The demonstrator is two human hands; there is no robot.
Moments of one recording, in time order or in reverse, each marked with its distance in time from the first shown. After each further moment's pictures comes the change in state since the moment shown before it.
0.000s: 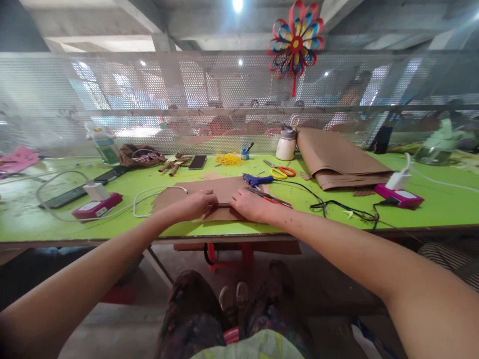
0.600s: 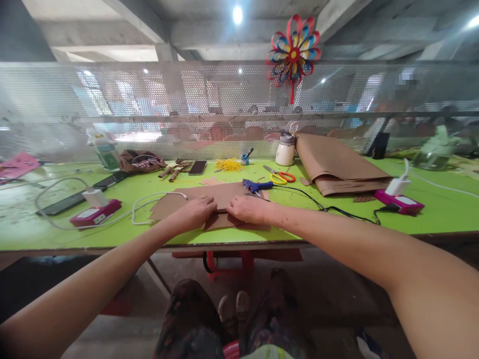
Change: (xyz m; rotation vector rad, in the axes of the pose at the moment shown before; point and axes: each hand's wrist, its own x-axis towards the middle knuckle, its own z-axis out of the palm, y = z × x) left_hand -0.006 0.009 0.004 0.343 0.058 0.024; right_hand 0.011 0.011 0.003 -0.152 -0.042 -0.156
